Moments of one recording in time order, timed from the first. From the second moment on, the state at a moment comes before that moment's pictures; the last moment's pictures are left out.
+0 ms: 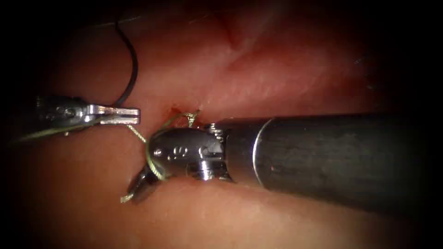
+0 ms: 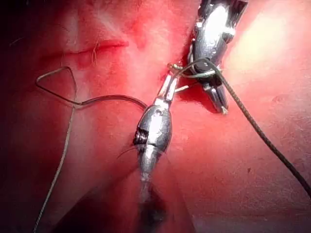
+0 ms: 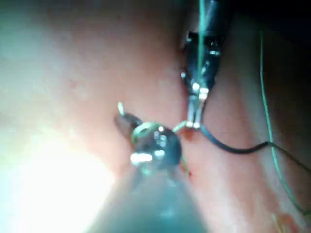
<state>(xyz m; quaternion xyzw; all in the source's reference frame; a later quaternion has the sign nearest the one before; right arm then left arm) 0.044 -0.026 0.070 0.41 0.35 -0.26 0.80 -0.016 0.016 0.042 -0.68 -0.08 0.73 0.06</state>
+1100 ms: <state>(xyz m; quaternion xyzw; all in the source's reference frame) 0.034 -0.011 0.072 0.28 0.44 -0.04 0.85 -0.009 0.005 0.037 -0.67 -0.06 0.74 0.07</state>
